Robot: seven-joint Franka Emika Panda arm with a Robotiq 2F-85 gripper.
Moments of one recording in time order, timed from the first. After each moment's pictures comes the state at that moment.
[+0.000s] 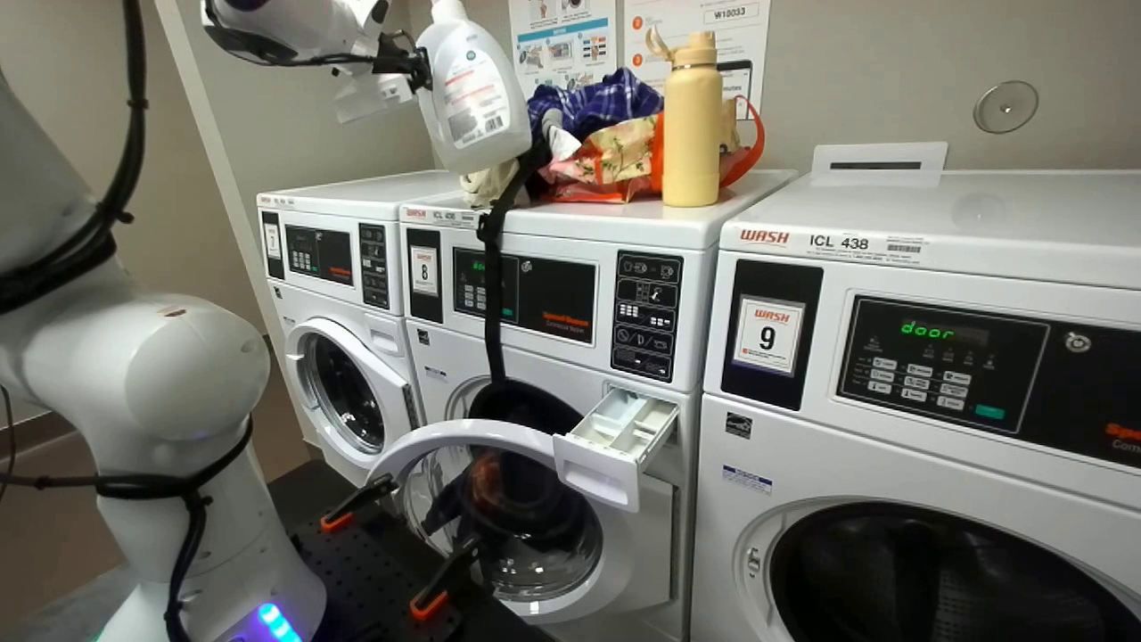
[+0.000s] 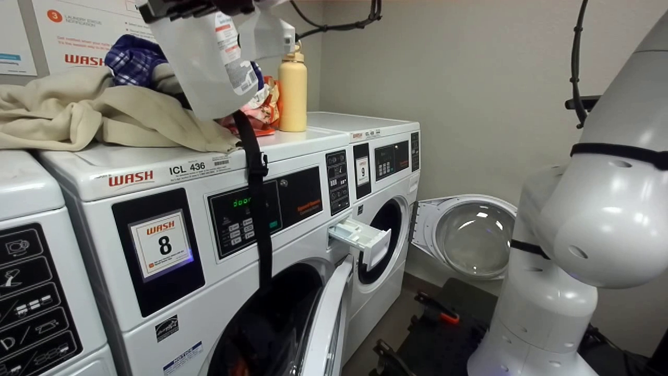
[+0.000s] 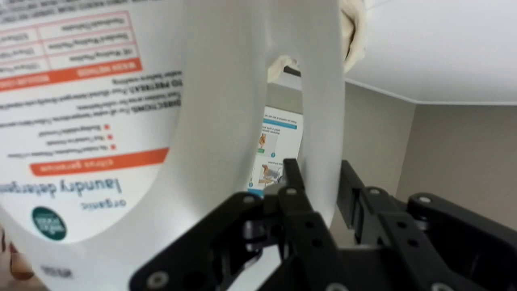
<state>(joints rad) 0.24 -0.28 0.46 -2.07 1.85 3.44 -1.88</state>
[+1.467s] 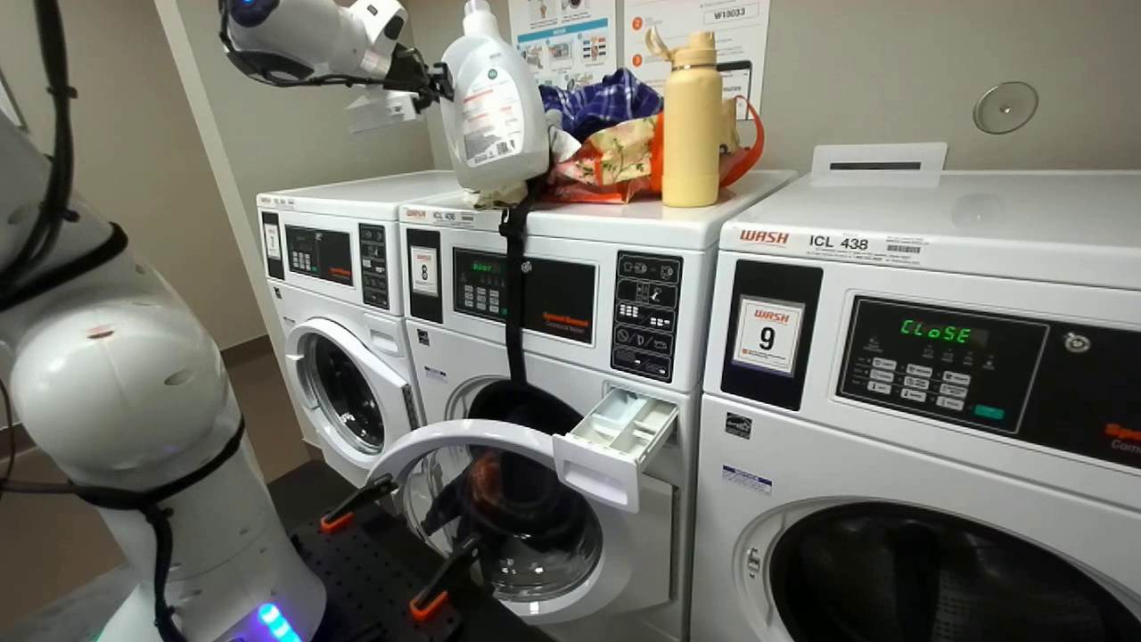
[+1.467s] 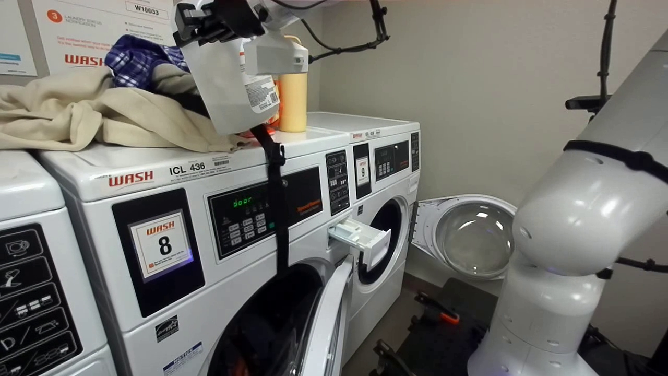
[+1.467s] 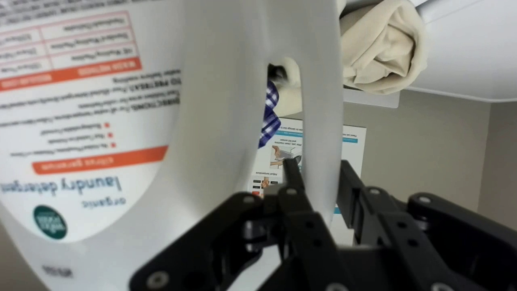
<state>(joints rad) -0.15 -0.33 0.77 -2.12 1.84 3.46 -1.64</state>
